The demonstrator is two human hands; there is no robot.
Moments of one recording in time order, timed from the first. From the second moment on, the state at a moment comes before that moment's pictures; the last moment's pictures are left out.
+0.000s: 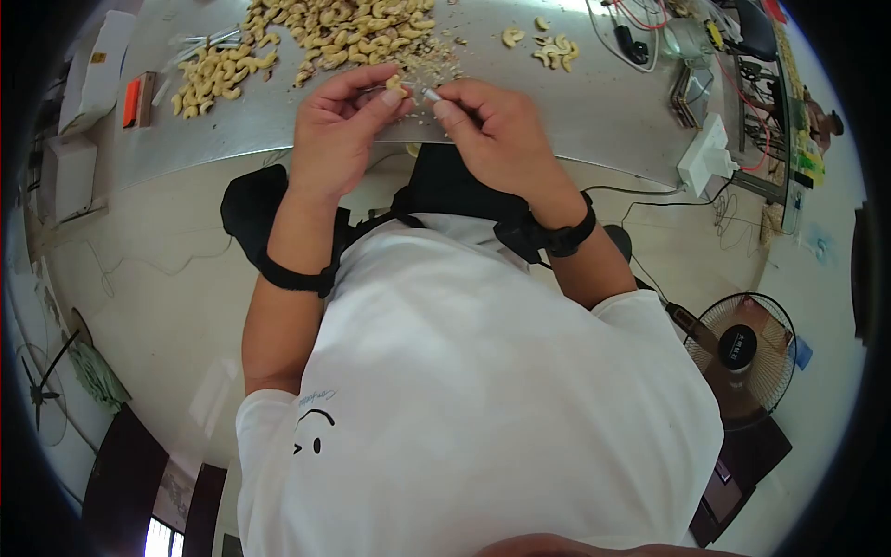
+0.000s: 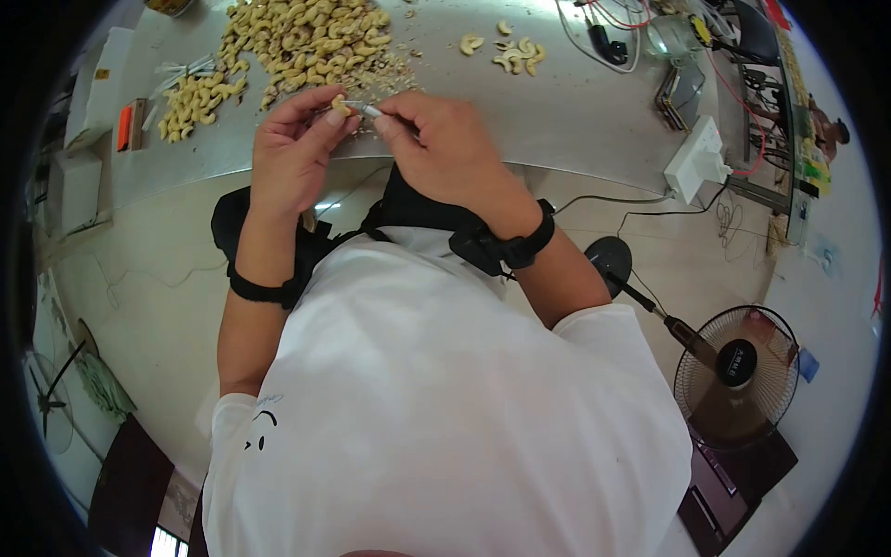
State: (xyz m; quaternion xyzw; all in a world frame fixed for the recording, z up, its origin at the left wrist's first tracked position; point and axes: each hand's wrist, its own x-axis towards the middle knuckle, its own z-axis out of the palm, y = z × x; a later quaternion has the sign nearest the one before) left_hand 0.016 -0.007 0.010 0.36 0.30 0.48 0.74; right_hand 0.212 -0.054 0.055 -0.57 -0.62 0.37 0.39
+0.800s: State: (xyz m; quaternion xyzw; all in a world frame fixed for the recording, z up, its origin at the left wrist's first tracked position) left_hand 0.018 -0.001 0.003 0.46 0.29 0.44 0.71; right_hand 0.237 -0.046 0.039 -0.52 -0.64 0.46 0.34
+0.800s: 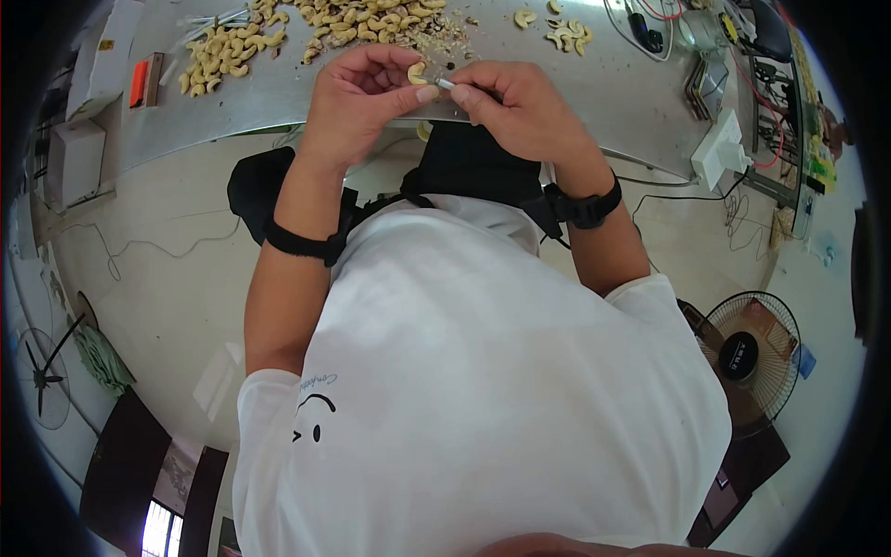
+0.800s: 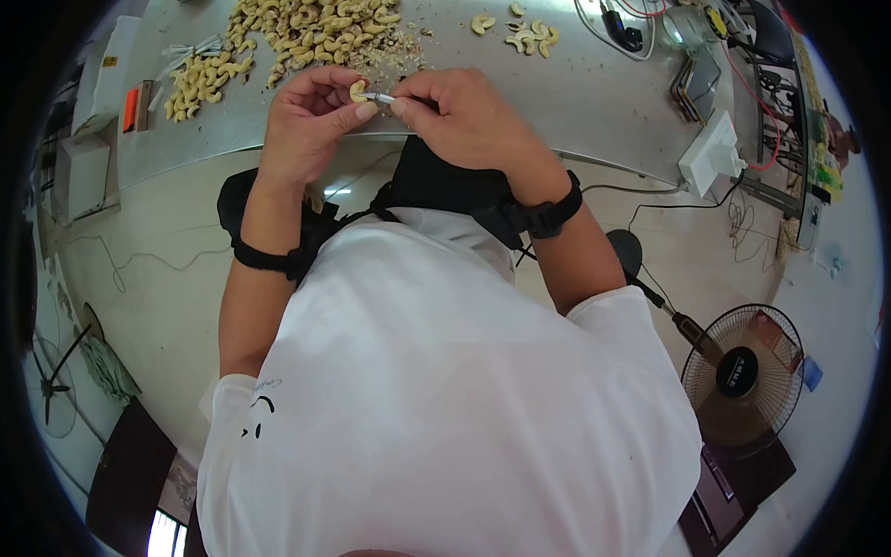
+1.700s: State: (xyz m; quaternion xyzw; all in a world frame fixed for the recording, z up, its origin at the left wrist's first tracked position) left_hand 0.029 -0.012 0.008 0.47 0.37 0.49 0.64; right_hand 0.220 -0.053 0.051 -0.60 -0.64 0.32 0.35
